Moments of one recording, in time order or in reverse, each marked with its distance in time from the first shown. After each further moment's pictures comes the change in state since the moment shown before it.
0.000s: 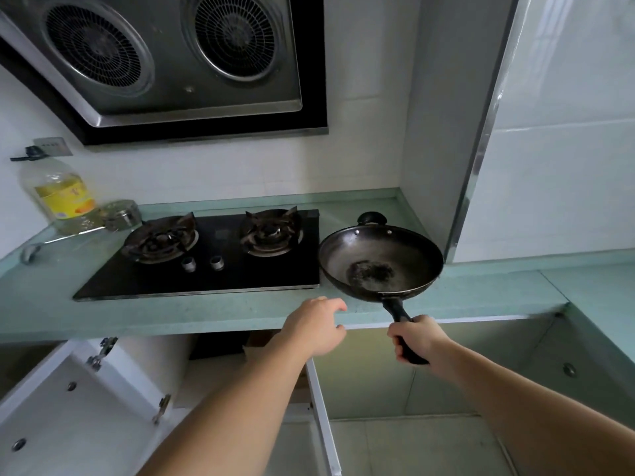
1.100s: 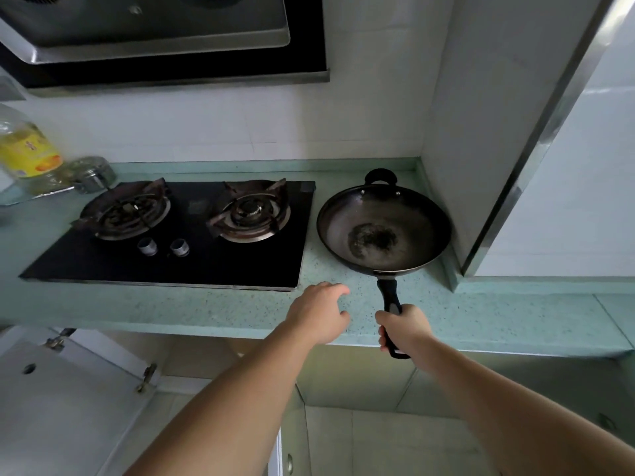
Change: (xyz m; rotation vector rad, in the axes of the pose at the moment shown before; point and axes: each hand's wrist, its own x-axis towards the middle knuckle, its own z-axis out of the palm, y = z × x) left_hand 0.176 0.015 0.049 -0.067 -0.059 -0.151; right_hand 0.186 -0.029 -0.021 -0.145 -0.047 0.041
